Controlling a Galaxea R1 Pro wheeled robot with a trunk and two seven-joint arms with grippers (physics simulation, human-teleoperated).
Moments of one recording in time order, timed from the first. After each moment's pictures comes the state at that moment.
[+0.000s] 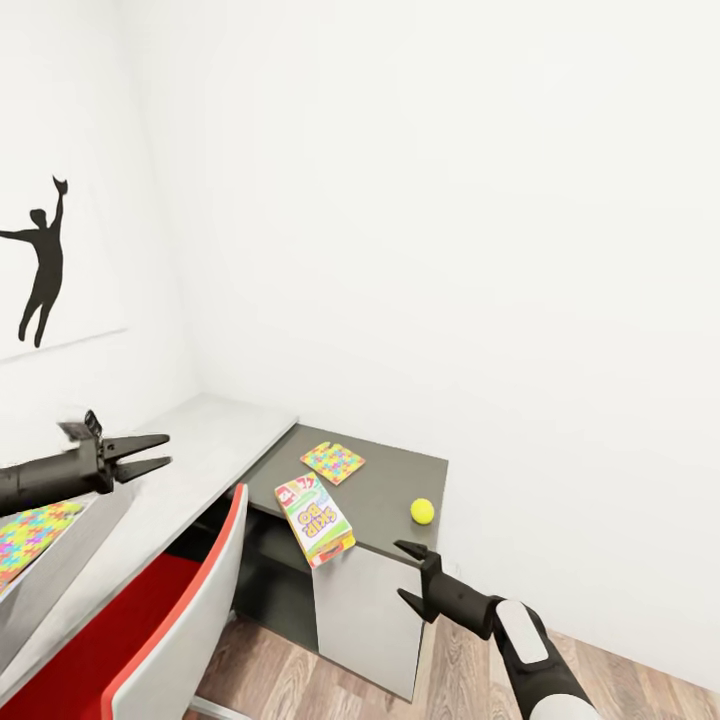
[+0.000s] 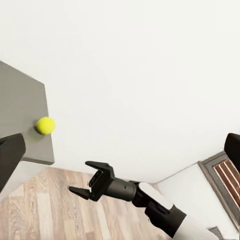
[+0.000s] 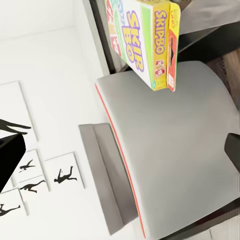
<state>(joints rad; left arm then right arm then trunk) -0.44 0.78 0.00 -1.47 1.51 1.03 -0.48 -0.49 0.14 -0.45 -0.66 -0.80 0.91 0.34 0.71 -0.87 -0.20</state>
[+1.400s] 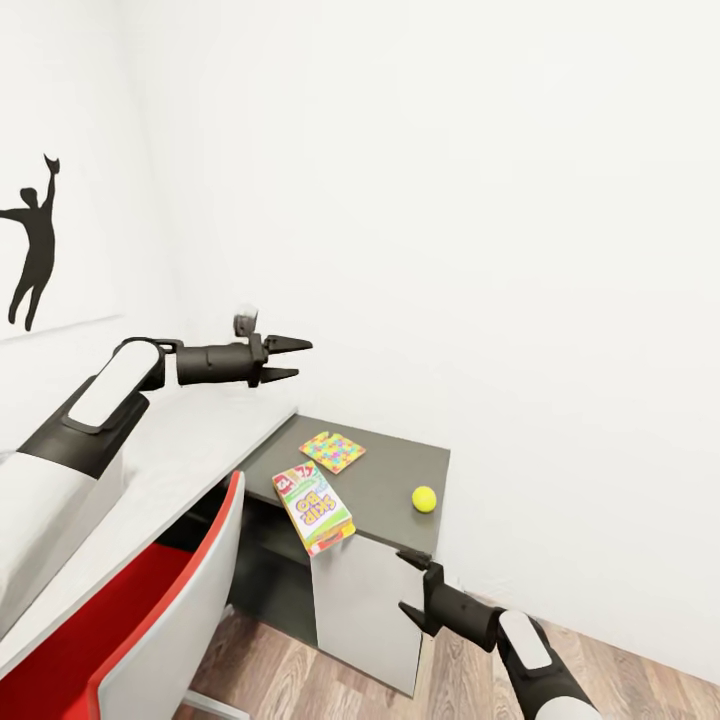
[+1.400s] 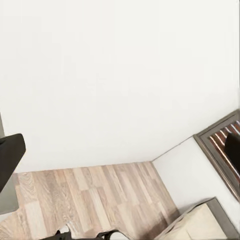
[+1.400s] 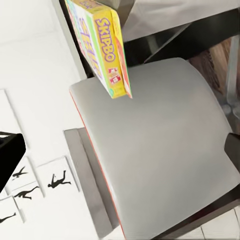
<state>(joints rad) -1.14 0.37 -0.45 -1.13 1.56 1.05 -0.16 -0.50 0.12 -0.47 -0.58 -0.80 0.92 0.35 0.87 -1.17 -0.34</state>
